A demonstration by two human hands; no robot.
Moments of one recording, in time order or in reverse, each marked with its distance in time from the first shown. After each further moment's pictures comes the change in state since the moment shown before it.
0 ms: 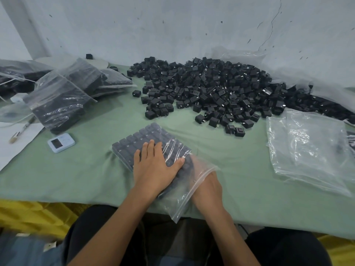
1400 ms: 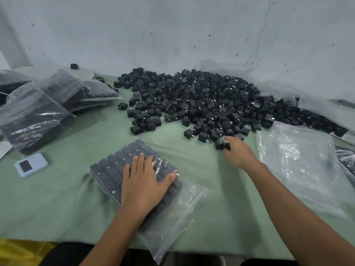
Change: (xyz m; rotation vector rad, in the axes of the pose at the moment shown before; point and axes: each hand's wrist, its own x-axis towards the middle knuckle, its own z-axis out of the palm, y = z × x) left_hand 0.022 0.014 0.004 -0.064 -0.032 -0.002; right_hand 0.185 0.063 -0.125 -0.448 -0.028 -0.053
